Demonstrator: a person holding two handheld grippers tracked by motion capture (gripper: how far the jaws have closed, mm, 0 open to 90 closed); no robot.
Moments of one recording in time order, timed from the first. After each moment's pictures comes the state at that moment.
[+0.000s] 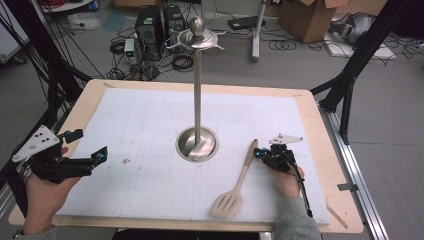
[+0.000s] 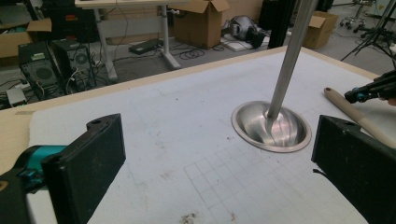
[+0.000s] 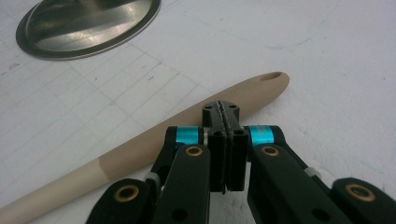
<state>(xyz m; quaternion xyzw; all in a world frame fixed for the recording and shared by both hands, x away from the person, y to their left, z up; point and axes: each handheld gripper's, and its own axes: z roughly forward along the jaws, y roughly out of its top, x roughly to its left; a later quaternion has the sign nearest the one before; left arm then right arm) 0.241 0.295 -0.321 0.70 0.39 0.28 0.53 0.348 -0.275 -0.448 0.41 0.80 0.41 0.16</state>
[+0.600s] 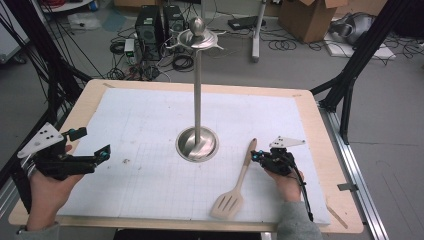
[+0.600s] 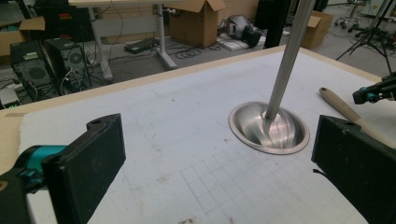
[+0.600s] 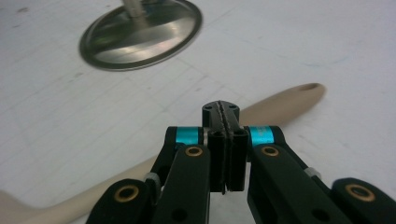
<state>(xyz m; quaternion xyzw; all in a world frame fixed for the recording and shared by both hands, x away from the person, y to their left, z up) 0.251 0.288 -0.322 0.70 0.39 0.27 0.54 0.327 -0.268 -0.435 0.37 0.80 0.45 0.13</state>
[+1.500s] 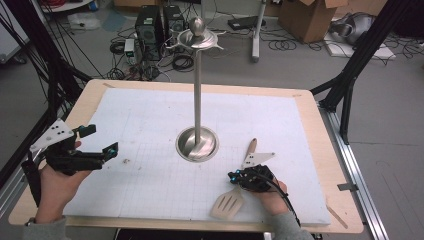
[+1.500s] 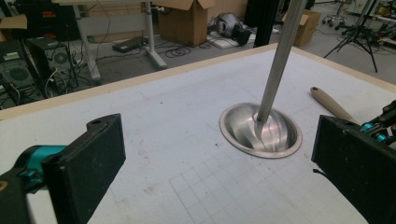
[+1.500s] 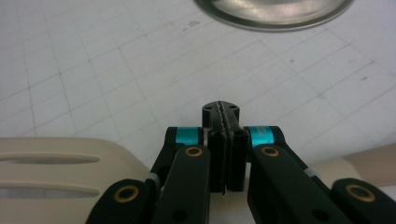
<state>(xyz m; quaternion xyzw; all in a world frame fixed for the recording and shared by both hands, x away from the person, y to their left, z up) 0.264 0.279 -0.325 0.71 0.38 0.25 0.54 0.292 -0.205 -0.444 0.27 0.87 0.40 0.07</state>
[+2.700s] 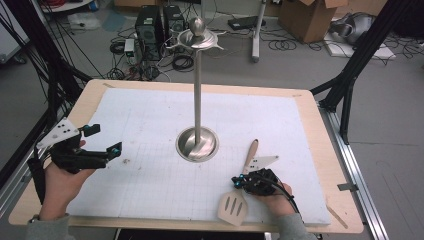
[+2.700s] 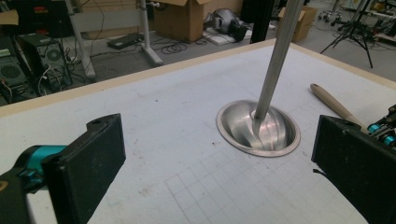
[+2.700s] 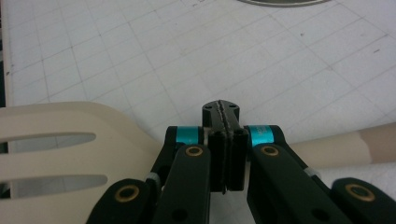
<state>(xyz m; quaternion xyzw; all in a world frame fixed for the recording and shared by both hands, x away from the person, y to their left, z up) 0.270 0.274 -0.328 0.72 0.37 0.25 0.54 0.285 -0.219 -0.446 0.26 0.88 0.40 0.06</state>
